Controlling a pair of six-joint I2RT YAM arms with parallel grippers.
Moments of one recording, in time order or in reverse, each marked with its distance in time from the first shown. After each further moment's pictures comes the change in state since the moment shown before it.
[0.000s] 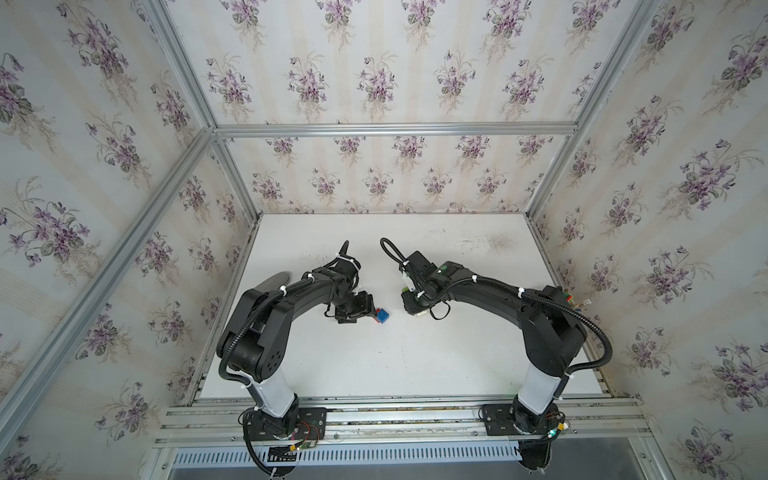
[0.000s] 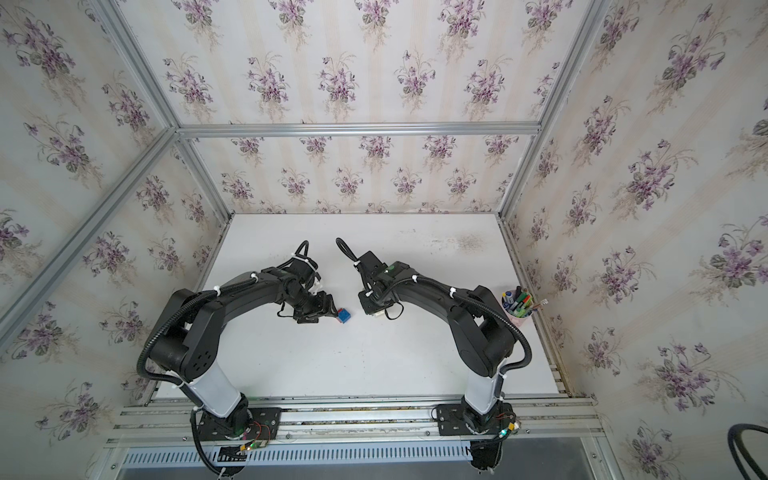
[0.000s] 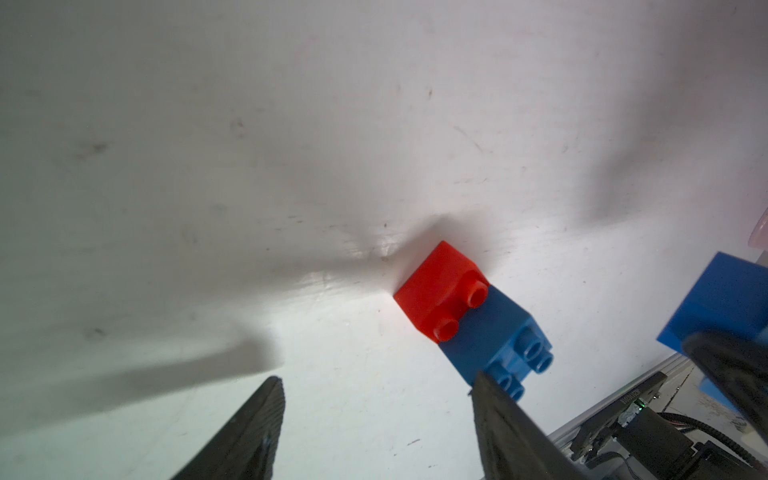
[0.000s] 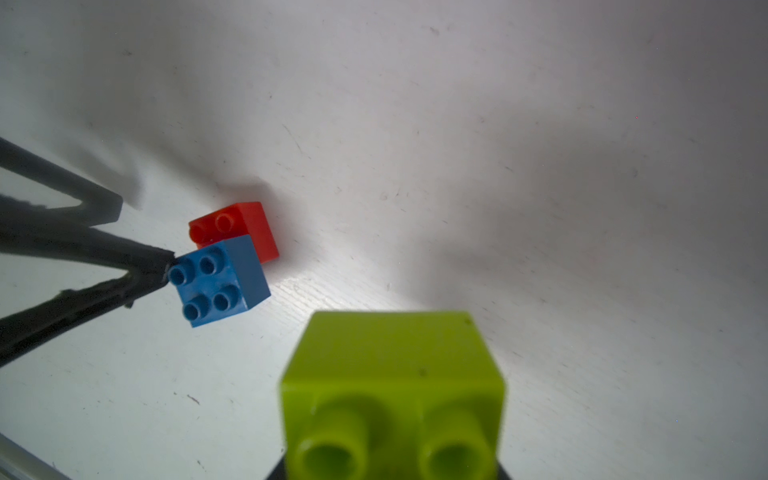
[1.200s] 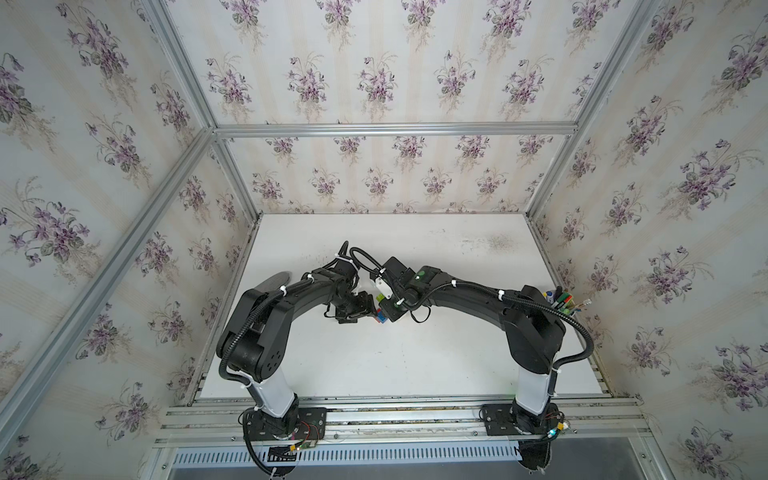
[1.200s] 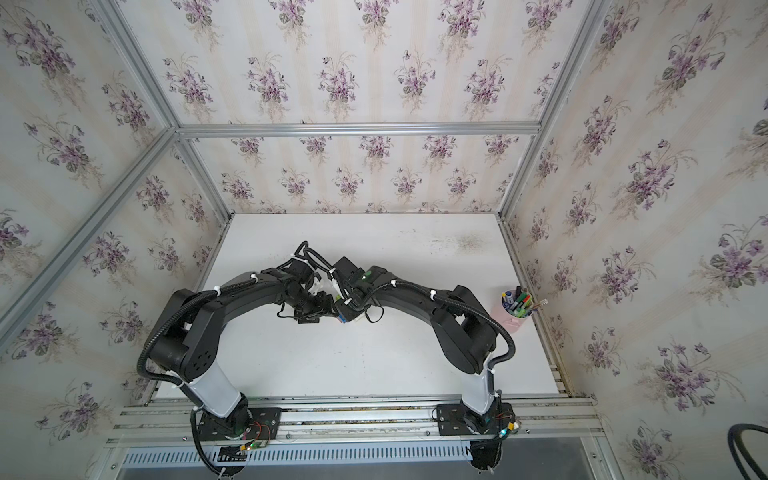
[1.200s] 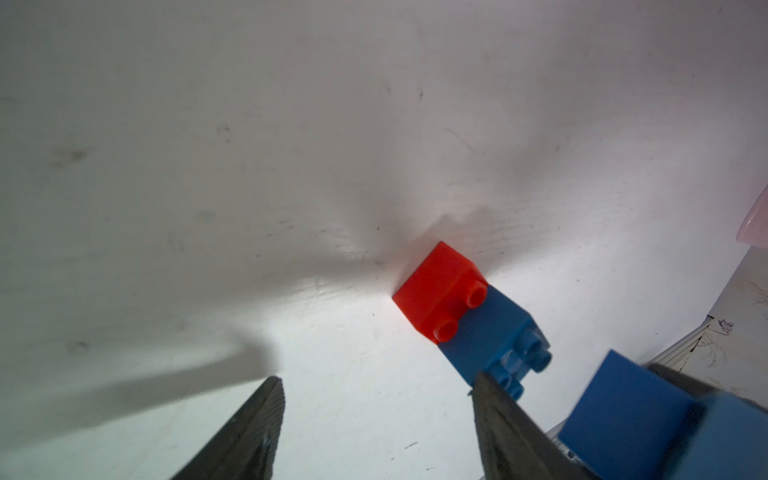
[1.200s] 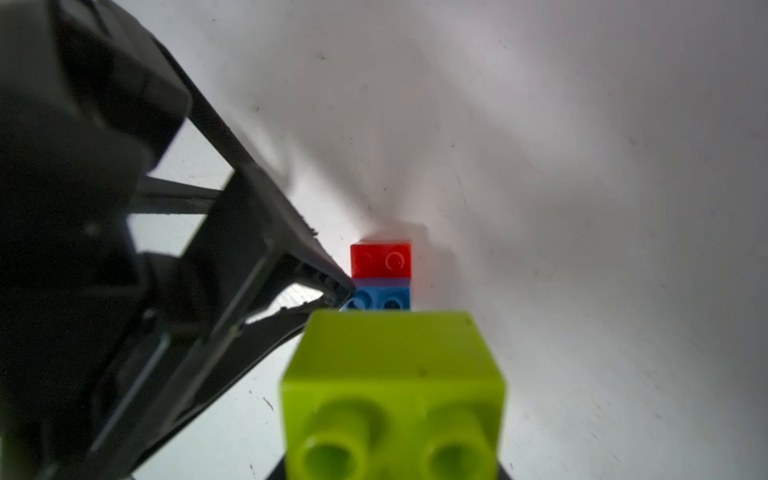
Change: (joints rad) left arm 0.004 0.001 -0.012 0.023 0.019 0.005; right arm 0.125 0.107 0.133 0.014 -0.033 -0.143
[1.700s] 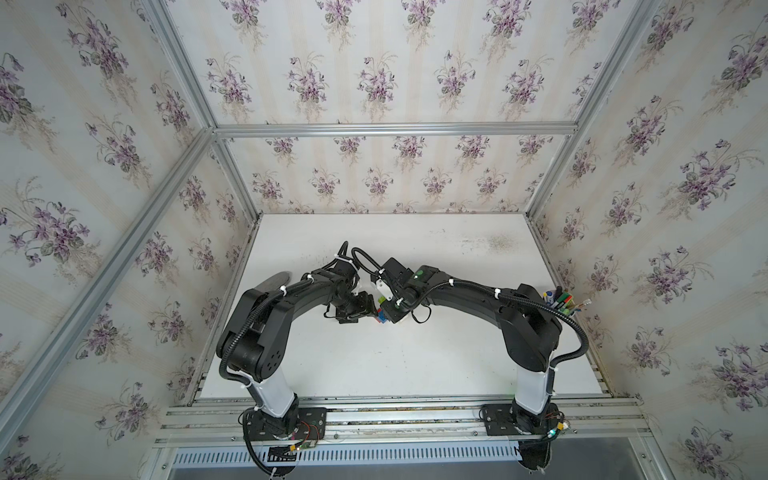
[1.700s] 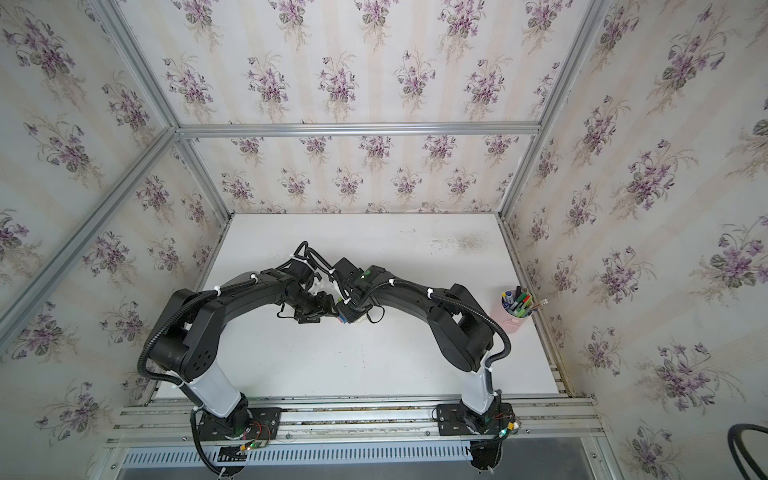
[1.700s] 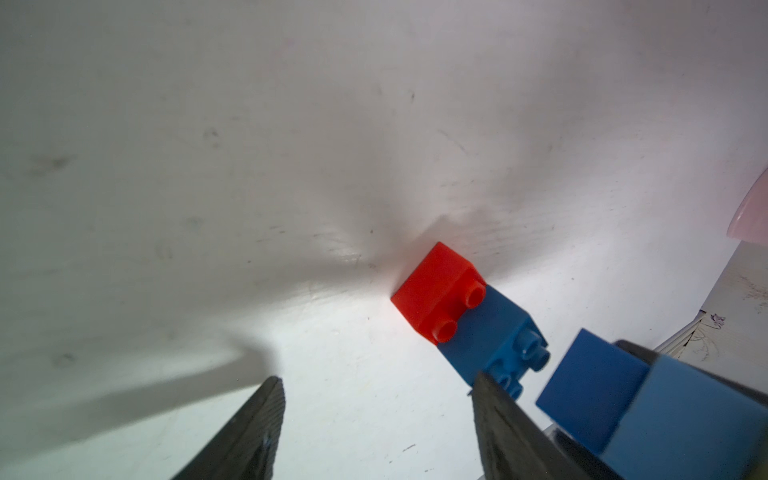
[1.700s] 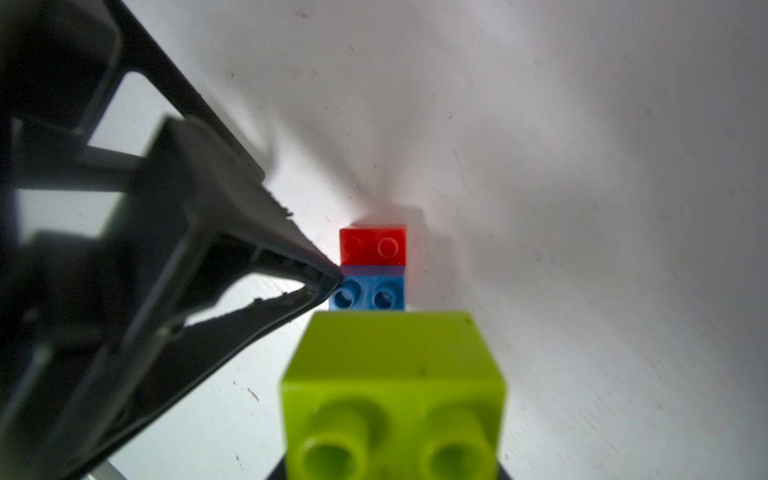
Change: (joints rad) left arm 0.003 0.000 -0.010 0.019 0.014 0.007; right arm 0.000 0.023 0.011 -0.037 0.001 -0.015
